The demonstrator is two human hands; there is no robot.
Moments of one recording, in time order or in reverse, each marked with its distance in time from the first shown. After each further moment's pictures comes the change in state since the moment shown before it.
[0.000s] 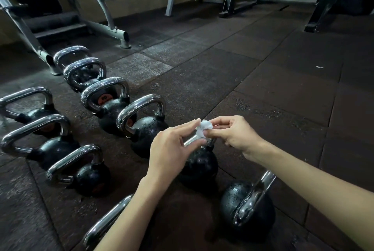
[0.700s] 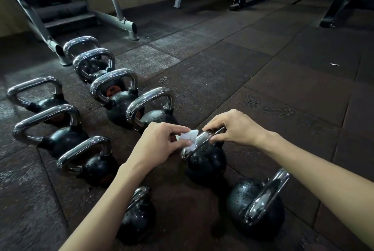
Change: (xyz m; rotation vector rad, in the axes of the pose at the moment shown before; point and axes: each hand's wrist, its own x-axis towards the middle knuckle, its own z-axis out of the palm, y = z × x) left_hand 0.007 -0.037 -0.047 0.017 -0.266 -0.116; right_hand 0.043 0.007 0.000 -0.970 -0.253 -0.346
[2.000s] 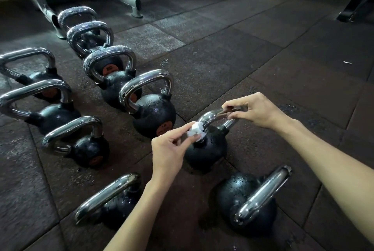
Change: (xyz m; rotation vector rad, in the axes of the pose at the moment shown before) left_hand -0.013 -0.012 0.109 -0.474 0.520 -0.154; right_hand 0.011 0.085 -0.014 0.232 0.065 -0.013
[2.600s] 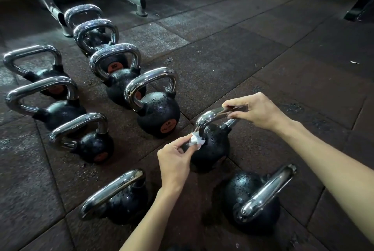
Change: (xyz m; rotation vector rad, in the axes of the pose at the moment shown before) left_hand -0.027 -0.016 0.007 0.004 0.084 -0.167; right_hand -0.003 -0.018 0.011 -0.062 0.058 0.007
